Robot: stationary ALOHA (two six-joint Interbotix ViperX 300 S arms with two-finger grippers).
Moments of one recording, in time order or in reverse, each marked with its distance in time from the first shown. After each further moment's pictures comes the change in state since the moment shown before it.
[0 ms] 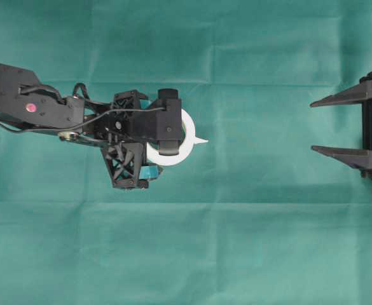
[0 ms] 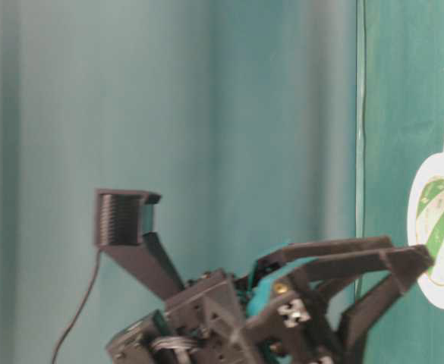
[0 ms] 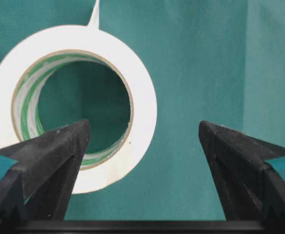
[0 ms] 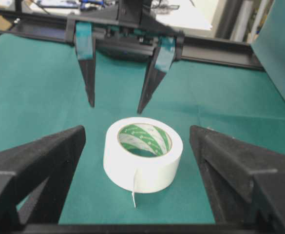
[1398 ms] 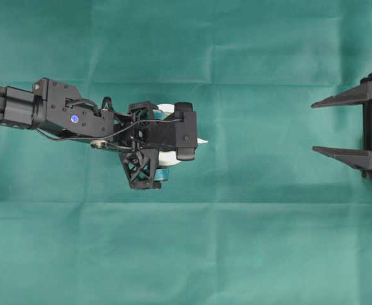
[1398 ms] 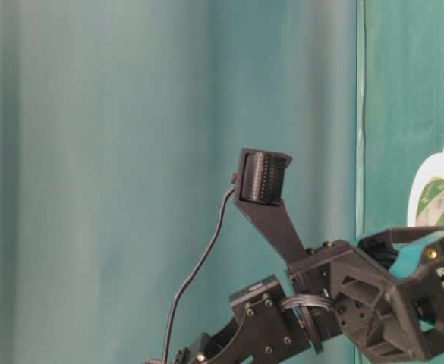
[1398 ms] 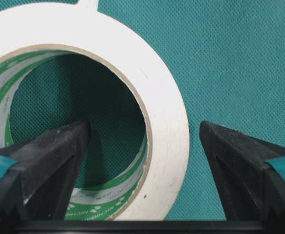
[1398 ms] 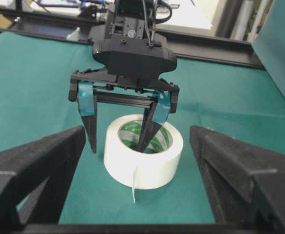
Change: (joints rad) left arm 0.018 0.204 -0.012 0.000 -0.107 0.002; right arm 0.000 -0.011 0.017 -0.002 0.000 0.000
